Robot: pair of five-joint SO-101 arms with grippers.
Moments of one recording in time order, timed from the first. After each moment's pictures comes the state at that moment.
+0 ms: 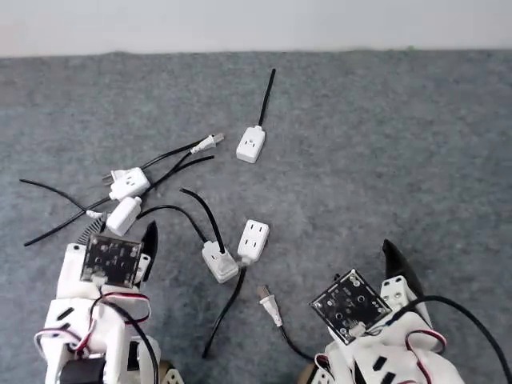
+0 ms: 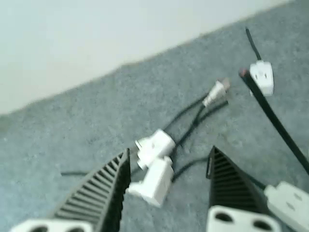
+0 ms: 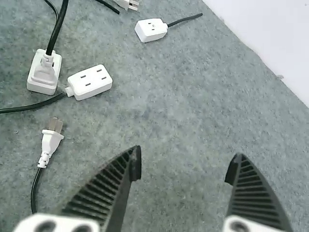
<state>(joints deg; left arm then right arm) -11.1 -102.8 67.9 70.7 -17.4 -15.6 -95.1 39.8 100.7 32.4</state>
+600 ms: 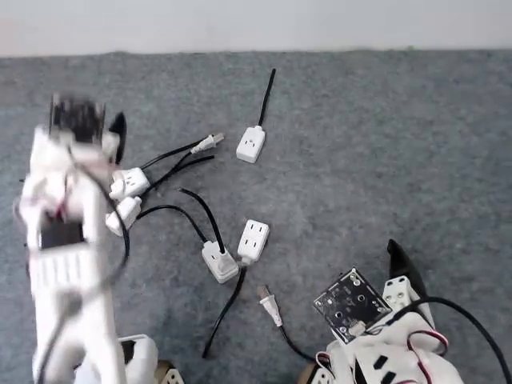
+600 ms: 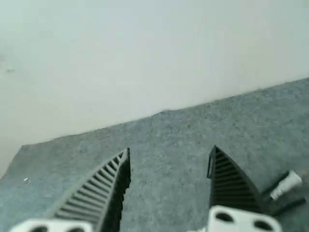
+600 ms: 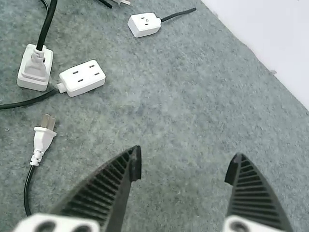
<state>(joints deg) -15.7 -35.6 39.9 27.8 -15.5 -13.2 -95.1 39.8 100.7 33.6</state>
